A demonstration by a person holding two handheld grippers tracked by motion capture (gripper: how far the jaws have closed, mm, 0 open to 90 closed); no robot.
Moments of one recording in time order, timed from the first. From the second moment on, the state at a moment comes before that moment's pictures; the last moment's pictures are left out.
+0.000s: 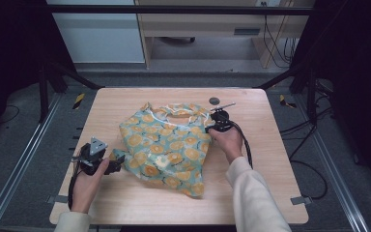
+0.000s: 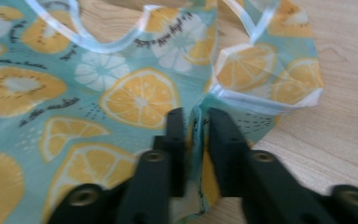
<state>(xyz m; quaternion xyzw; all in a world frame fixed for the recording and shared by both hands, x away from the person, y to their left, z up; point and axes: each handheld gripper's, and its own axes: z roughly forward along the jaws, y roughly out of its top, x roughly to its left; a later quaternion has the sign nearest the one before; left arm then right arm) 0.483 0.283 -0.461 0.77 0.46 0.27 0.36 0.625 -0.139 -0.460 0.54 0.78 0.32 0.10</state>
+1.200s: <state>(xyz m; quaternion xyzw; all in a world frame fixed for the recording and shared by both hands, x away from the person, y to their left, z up) 0.597 0.247 -0.435 0.81 0.50 0.16 0.24 0.567 -0.118 -0.402 0.38 0.82 0.41 0.14</state>
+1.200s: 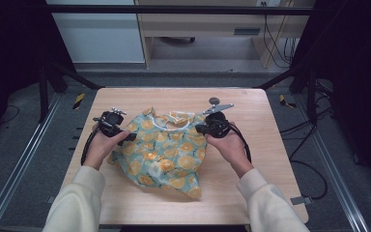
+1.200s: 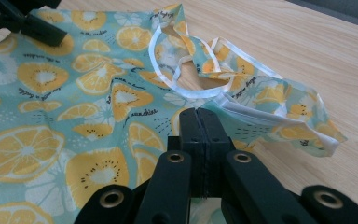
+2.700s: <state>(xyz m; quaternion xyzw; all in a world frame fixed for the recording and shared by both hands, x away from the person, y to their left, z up) 0.538 0.252 -0.385 0.79 0.44 0.25 0.36 0.546 -0.161 -0.368 0.37 0.81 0.43 0.18</state>
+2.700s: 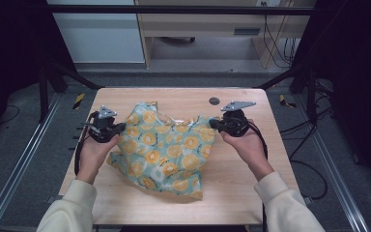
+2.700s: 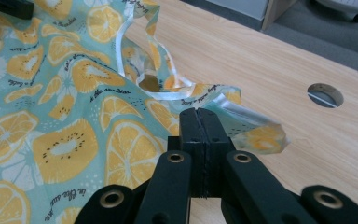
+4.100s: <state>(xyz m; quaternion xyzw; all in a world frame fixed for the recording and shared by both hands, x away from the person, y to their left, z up) 0.500 0.250 -0.368 0.76 0.40 0.29 0.41 0.497 -0.178 -0.348 0.31 0.80 0.45 0.23</state>
